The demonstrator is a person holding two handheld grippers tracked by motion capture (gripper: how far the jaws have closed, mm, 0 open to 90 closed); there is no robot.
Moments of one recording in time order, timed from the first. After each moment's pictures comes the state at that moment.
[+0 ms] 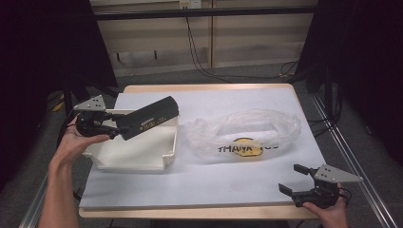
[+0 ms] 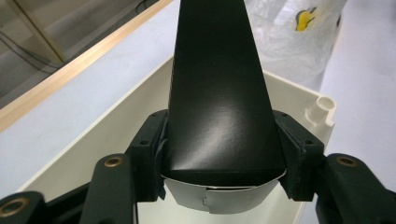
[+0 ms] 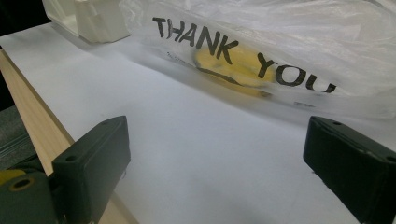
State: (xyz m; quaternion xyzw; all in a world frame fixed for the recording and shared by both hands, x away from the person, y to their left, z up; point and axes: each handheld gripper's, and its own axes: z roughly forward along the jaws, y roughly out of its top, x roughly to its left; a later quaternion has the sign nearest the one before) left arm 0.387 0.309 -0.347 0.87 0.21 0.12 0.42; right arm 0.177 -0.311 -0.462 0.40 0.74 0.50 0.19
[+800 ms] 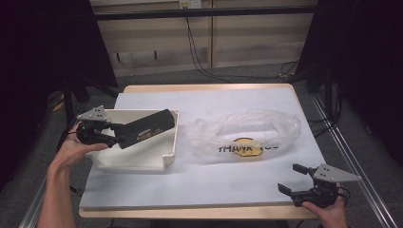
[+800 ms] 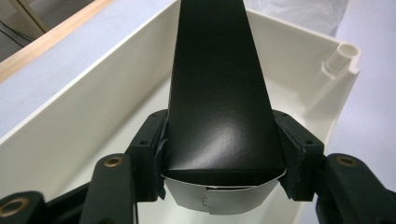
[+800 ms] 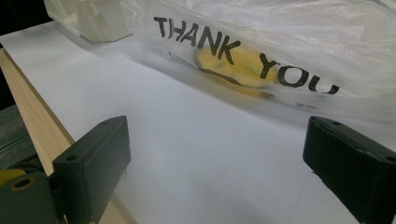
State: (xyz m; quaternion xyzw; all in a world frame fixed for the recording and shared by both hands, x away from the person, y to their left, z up) left arm 0.391 0.321 -0.383 0.89 0.20 0.10 0.39; right arm 0.179 -0.309 -0.463 0.39 0.75 0.50 0.19
